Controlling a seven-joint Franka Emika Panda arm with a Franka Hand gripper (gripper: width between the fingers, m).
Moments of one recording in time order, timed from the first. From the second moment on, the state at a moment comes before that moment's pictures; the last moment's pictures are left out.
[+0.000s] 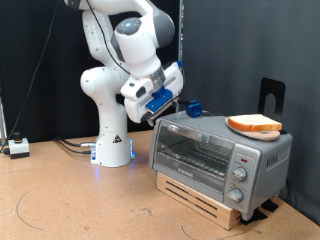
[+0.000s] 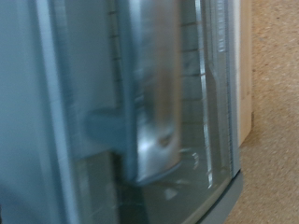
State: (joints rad) arm 0.29 -0.51 -0.31 -2.68 0.32 2.03 0.38
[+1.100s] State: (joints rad) arm 0.26 -0.40 -0.30 -2.73 0.30 2.24 0.38
